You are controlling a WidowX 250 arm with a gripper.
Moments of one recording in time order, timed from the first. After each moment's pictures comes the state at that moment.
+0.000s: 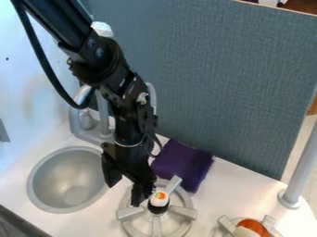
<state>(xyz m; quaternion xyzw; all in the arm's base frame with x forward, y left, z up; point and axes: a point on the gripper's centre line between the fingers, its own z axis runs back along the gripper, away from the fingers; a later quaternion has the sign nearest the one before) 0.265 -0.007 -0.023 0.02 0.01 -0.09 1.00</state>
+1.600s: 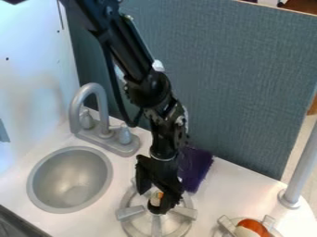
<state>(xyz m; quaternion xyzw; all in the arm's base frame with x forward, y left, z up) 0.310 -0.036 -0.081 0.02 0.04 -0.14 0.99</state>
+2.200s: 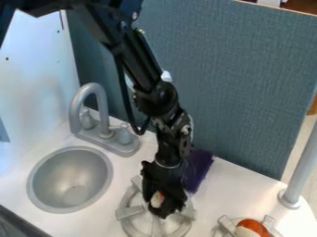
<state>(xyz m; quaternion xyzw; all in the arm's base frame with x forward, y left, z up) 0.311 -0.039 -0.095 0.02 0.05 -0.16 0.99</state>
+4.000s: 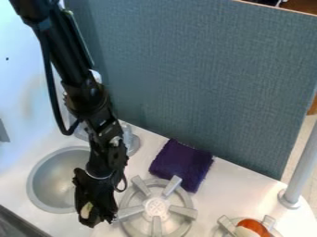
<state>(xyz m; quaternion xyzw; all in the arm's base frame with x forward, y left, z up) 0.241 0.047 -0.094 0.08 0.08 -0.13 0.99</state>
